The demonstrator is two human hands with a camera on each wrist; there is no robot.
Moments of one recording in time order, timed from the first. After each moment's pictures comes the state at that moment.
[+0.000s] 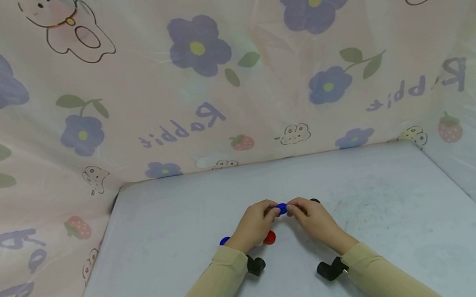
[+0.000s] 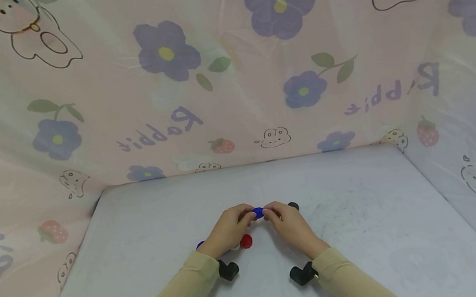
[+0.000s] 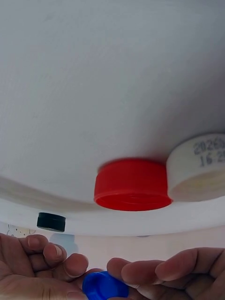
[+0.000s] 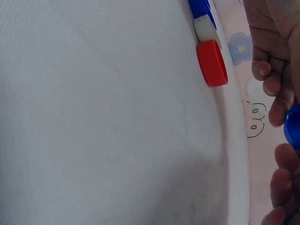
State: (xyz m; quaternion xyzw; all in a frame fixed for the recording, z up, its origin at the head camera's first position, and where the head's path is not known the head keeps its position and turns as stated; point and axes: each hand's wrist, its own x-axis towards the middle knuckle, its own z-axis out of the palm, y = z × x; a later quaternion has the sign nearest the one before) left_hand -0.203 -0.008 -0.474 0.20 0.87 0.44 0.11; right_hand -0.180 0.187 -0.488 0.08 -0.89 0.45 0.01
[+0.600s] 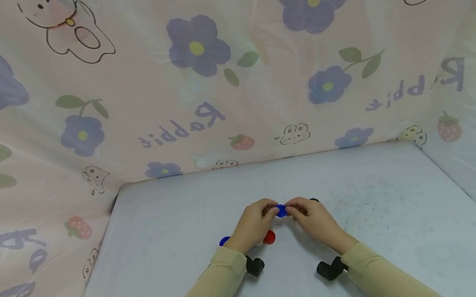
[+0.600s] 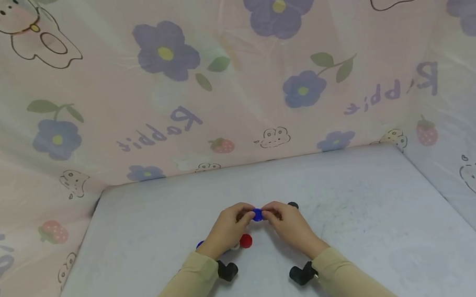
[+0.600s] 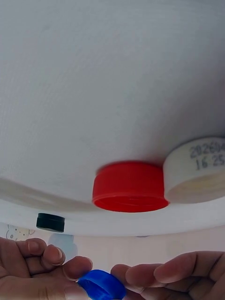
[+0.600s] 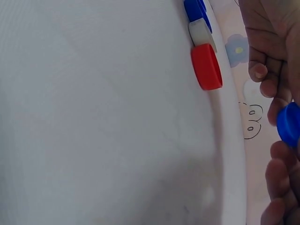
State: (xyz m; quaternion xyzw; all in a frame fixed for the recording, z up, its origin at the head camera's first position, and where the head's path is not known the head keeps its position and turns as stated) left_hand -0.200 -0.010 -0.473 0.19 0.87 0.45 0.10; right_hand -0.178 0.186 -0.485 0.08 -0.88 0.46 0.00
